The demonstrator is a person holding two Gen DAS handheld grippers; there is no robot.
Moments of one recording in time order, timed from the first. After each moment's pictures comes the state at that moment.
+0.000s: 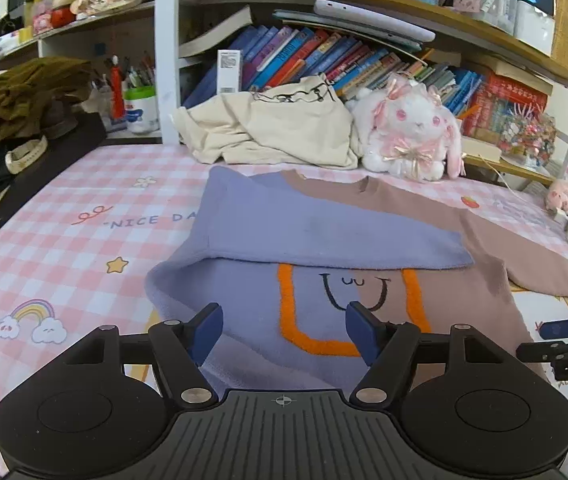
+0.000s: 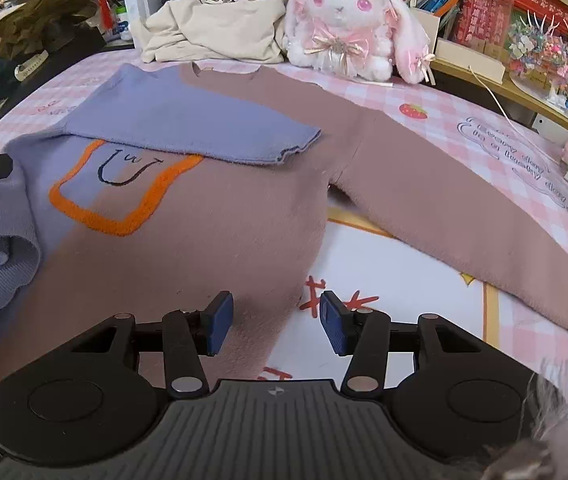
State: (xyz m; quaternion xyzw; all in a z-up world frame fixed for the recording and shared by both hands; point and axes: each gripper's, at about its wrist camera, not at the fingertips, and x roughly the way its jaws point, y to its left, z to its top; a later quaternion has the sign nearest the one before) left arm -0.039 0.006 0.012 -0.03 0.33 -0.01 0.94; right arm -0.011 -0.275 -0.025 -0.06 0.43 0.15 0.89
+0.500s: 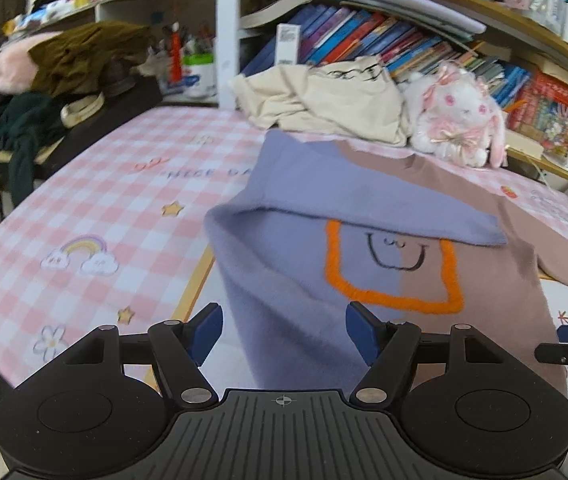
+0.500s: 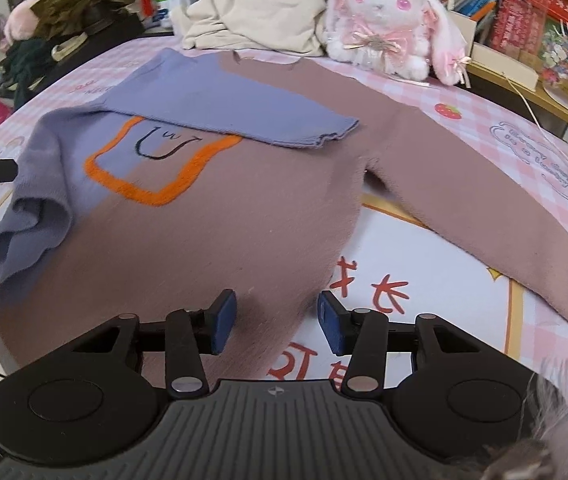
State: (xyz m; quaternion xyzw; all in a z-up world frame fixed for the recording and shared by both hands) left arm -0.067 0.015 0.005 -0.06 0.37 0.06 0.92; right arm -0.025 -0.272 -0.031 -0.07 0.43 0.21 0.87
